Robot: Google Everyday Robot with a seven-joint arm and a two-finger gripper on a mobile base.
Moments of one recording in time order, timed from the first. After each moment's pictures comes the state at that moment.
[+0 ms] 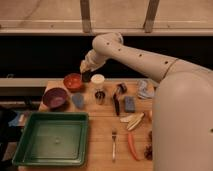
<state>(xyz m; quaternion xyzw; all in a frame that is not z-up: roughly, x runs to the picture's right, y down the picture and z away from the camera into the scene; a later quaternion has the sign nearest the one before) -0.086 -0.129 0.794 -0.26 -0.10 0.62 0.73</state>
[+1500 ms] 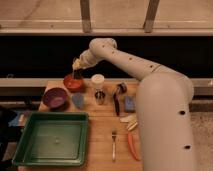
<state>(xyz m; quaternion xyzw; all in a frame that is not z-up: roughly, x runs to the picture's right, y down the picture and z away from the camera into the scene) -0.134 -0.138 0.847 -0.28 -0.17 0.62 0.72</state>
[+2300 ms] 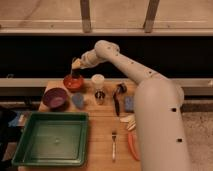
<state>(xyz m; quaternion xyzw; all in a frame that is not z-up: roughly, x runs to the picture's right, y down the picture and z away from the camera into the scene) -0.146 -0.148 0.873 -0.32 -0.22 0.62 0.68</state>
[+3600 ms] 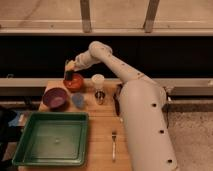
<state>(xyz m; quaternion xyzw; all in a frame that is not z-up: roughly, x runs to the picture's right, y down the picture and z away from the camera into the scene) -0.186 -0.136 0.890 -0.36 -0.22 0.61 0.67</state>
